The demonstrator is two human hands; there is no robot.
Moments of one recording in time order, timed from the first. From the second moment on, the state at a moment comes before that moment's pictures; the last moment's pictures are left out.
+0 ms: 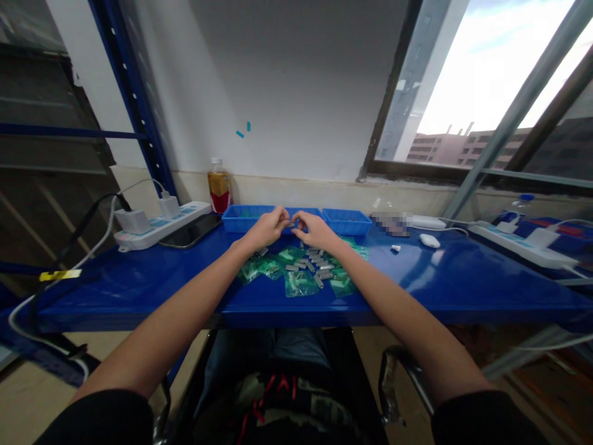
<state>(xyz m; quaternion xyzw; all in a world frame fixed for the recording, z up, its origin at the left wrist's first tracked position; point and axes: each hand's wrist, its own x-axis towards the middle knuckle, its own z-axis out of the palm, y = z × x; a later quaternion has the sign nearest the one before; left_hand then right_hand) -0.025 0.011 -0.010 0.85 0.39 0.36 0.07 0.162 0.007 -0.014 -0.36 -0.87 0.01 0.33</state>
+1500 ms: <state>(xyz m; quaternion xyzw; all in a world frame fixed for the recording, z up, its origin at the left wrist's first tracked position) -0.021 0.011 -0.011 0.86 0.38 0.34 0.06 0.192 0.021 -0.007 -0.44 -0.82 -0.05 0.37</state>
